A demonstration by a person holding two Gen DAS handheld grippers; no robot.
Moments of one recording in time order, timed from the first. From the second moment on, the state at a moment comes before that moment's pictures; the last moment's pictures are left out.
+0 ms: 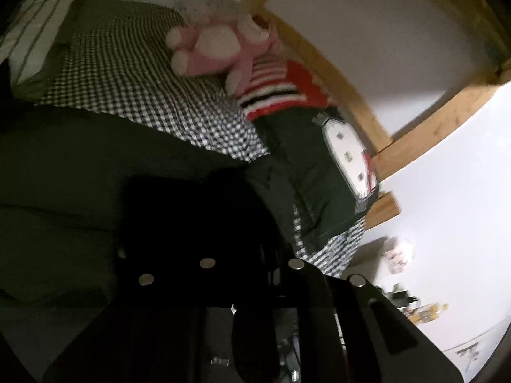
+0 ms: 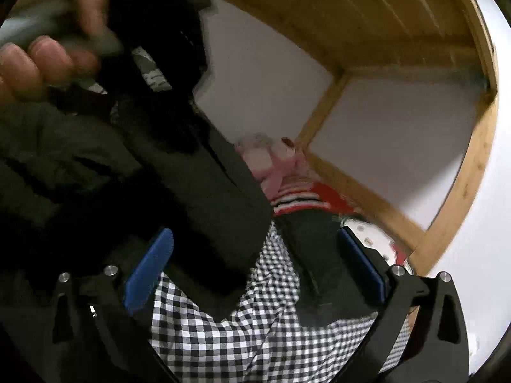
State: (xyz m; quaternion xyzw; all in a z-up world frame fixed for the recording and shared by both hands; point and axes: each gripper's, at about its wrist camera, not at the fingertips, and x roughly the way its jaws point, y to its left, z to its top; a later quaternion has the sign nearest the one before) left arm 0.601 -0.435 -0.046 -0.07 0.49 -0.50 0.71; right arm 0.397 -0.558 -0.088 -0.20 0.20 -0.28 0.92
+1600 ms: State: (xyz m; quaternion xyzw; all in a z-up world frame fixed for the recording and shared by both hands) left arm 0.748 -0.081 -0.164 -0.10 0.49 -0.20 0.85; right arm 0.566 -0.355 -0.042 -0.09 0.28 0.03 0.96
